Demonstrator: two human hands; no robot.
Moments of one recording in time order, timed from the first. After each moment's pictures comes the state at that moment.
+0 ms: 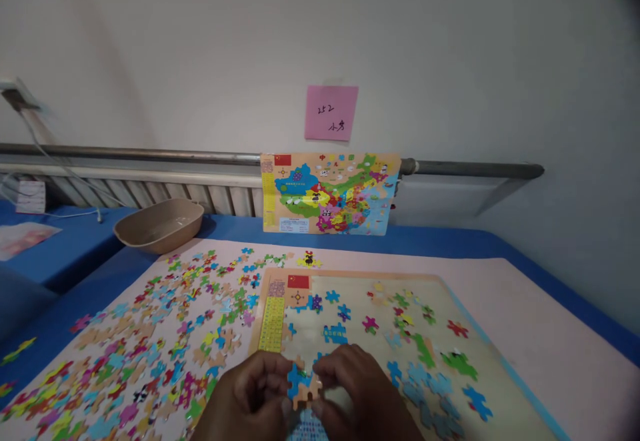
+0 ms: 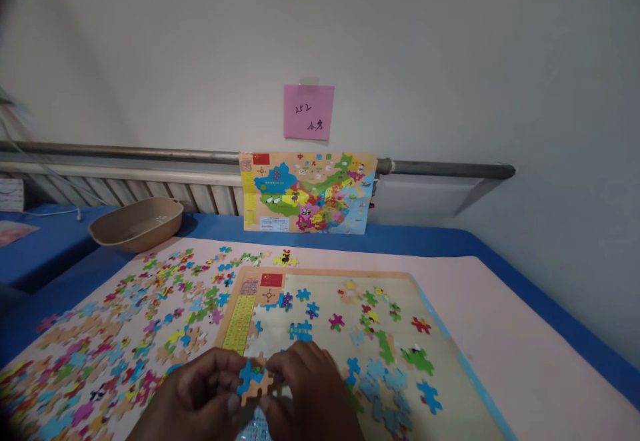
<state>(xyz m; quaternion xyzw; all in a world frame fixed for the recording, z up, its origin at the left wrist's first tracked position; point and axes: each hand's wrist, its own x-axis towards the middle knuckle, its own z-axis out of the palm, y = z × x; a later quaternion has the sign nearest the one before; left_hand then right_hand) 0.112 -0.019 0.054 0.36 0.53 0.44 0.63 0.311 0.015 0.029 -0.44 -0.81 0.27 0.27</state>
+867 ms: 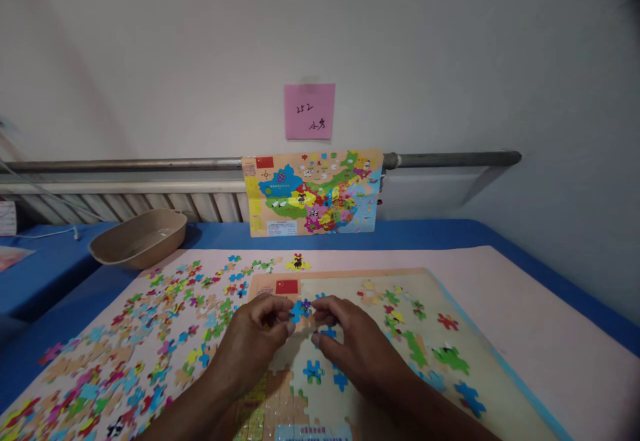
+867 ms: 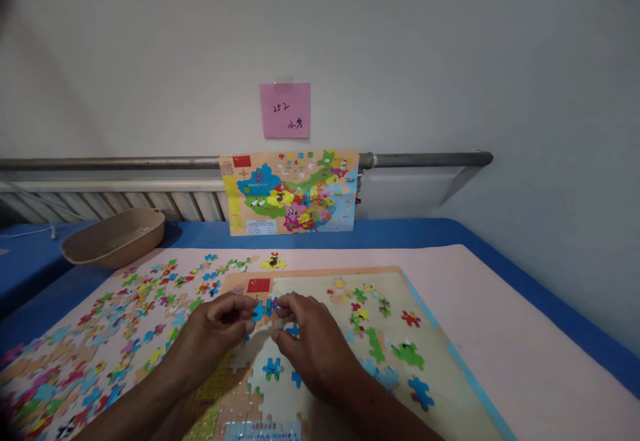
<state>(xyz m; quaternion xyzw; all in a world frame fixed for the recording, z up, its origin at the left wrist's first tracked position) 0.117 0.070 0.062 0.54 0.56 0.42 0.45 0.327 0.079 0.053 -0.48 -0.74 0.35 0.32</state>
